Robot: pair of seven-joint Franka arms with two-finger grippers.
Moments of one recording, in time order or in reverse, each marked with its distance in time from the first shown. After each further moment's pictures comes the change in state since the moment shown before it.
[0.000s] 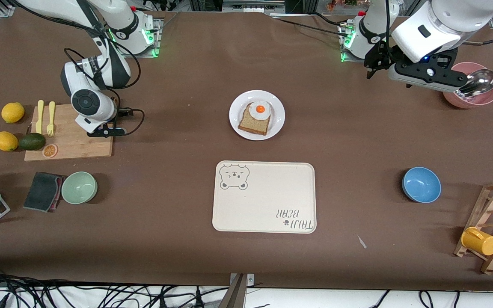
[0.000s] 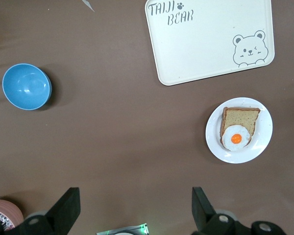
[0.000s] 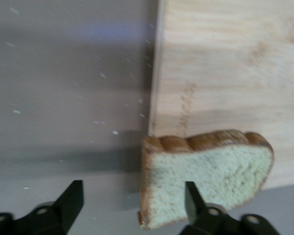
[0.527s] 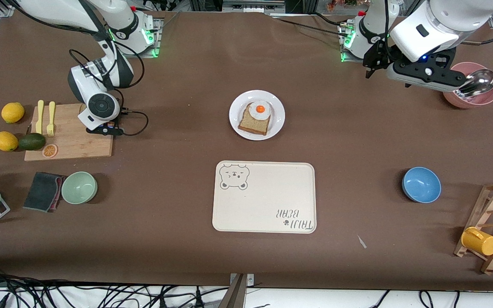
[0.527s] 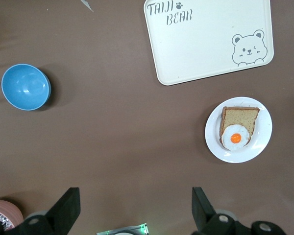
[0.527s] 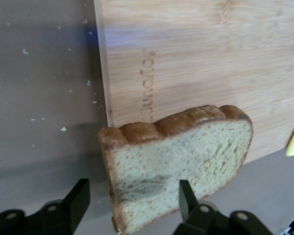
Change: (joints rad) left arm -0.003 0.000 0.000 0.000 0.000 0.000 0.000; right arm 0.001 0.059 0.006 -0.009 -0.147 -0.034 0.231
